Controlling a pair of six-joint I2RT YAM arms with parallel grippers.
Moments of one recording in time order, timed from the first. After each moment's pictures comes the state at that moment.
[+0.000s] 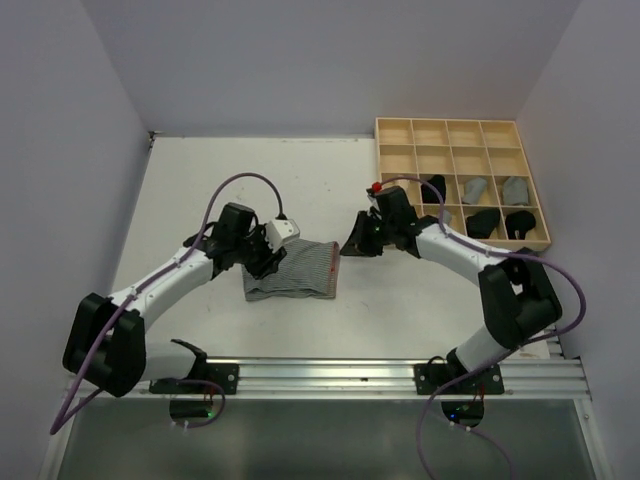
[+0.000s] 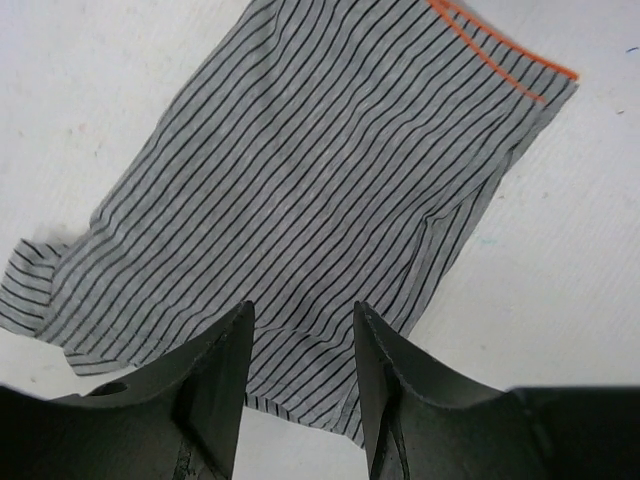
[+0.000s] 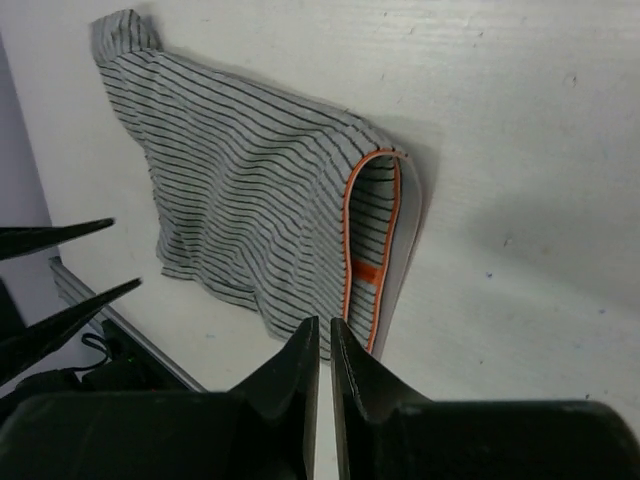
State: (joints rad) left arm -0.45 1.28 0.81 -0.43 0.36 0.51; right arm 0.48 1.64 1.00 -0.23 -0.38 0.68
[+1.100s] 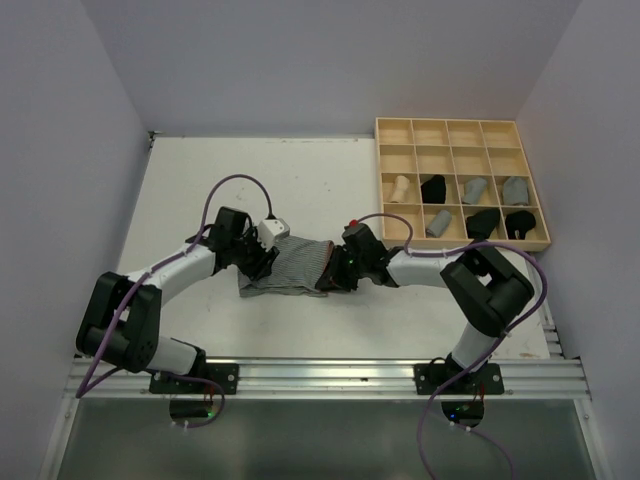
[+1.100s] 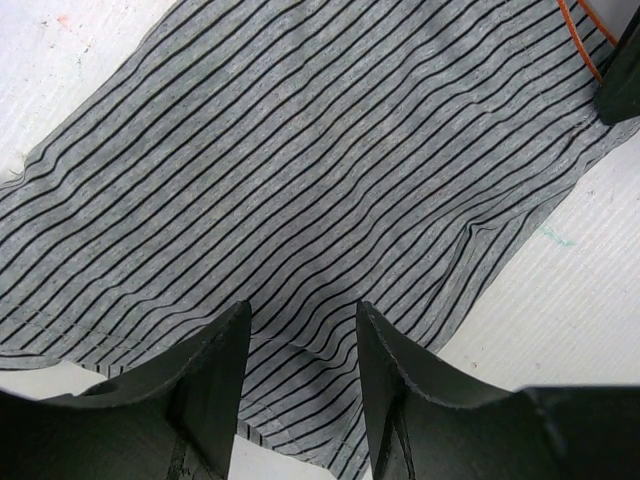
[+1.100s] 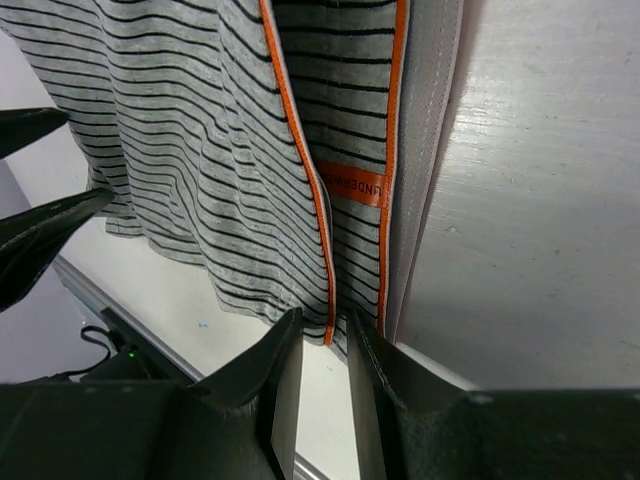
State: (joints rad) left arm -0.33 1.42 0.72 -0.29 0.38 0.45; right arm 0.73 1.72 0.81 0.03 -0.28 1.02
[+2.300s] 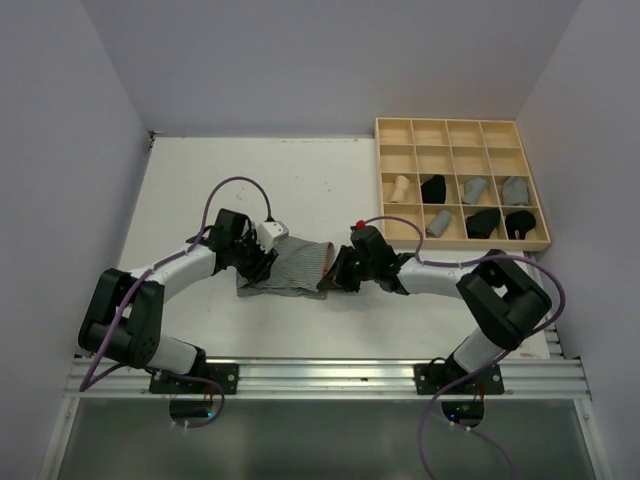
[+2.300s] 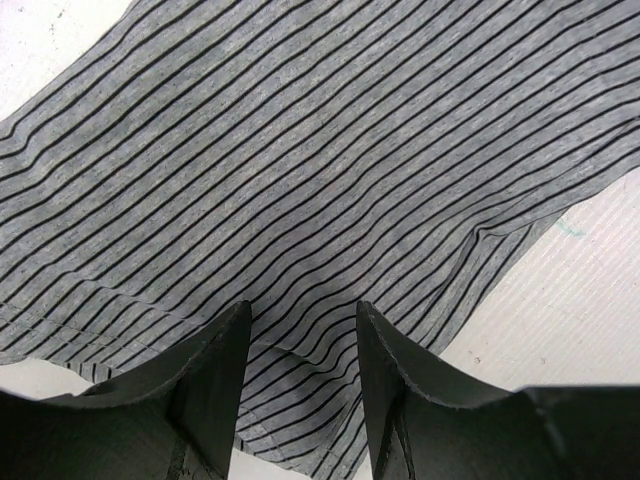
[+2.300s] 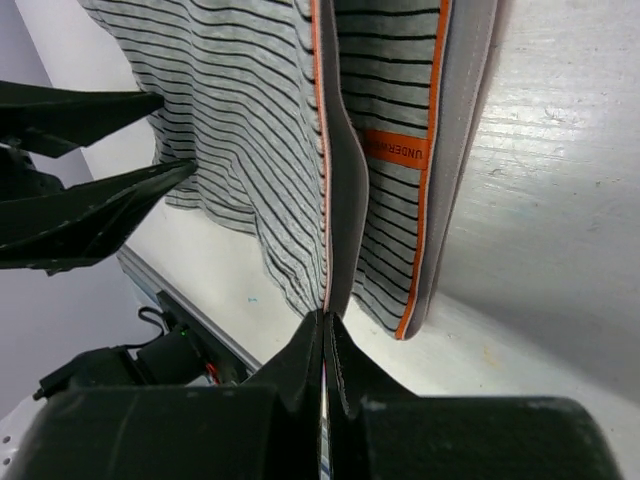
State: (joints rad) left arm -0.31 1.44 0.71 -0.29 0.38 0.45; right arm 0.73 1.63 0.70 0.16 -0.32 1.12
